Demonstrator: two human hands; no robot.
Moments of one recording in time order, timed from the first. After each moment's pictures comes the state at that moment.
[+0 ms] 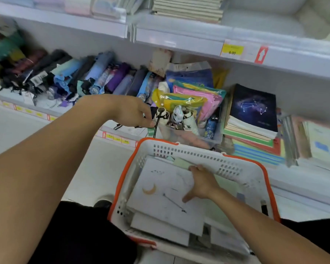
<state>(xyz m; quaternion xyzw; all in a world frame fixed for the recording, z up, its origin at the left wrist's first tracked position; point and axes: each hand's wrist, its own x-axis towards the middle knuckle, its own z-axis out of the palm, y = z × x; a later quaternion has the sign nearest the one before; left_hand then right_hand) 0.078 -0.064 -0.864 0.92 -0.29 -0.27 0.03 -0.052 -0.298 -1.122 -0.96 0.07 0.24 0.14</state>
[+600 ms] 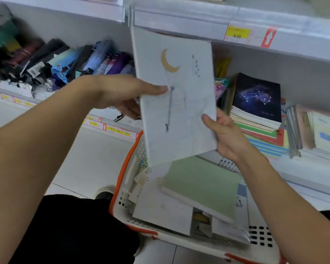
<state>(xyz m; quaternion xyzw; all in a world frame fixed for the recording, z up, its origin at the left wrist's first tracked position) 0.062 -0.063 -0.848 0.87 -0.10 -0.32 0.37 -0.025 -0.305 -0.982 -0.53 0.06 0.02 0.85</state>
